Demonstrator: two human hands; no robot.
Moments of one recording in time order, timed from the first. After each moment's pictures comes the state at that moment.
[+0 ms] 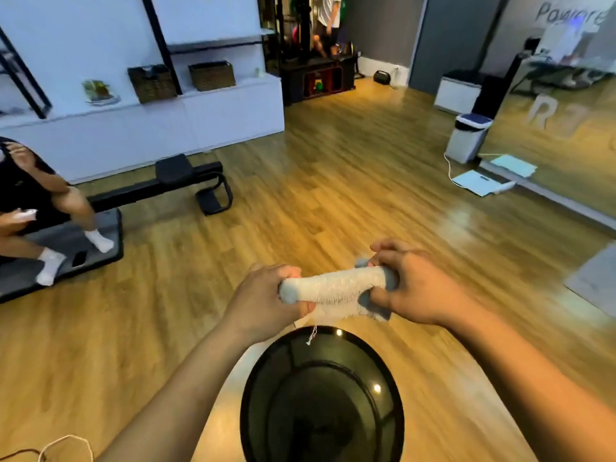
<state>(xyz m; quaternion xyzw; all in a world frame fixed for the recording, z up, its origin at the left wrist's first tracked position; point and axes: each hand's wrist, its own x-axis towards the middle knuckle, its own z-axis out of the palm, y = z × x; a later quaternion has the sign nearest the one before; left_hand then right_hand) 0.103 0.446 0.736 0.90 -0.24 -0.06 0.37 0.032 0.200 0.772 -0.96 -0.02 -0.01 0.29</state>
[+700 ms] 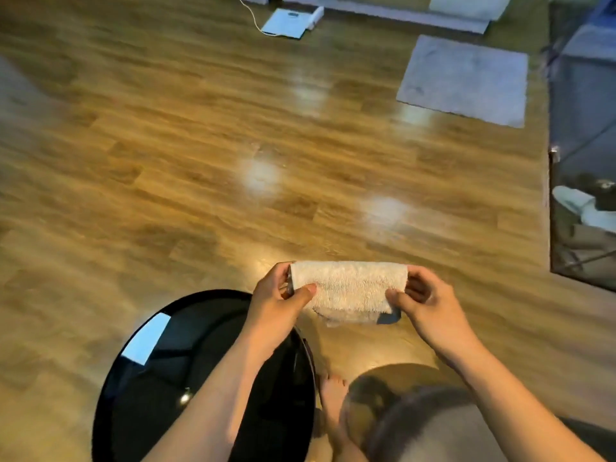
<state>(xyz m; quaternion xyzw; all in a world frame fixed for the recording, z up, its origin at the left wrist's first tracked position) 0.027 0.128 0.442 0.75 -0.22 -0.43 0.46 -0.182 -0.002 0.428 -0.60 0.47 -0.20 0.61</state>
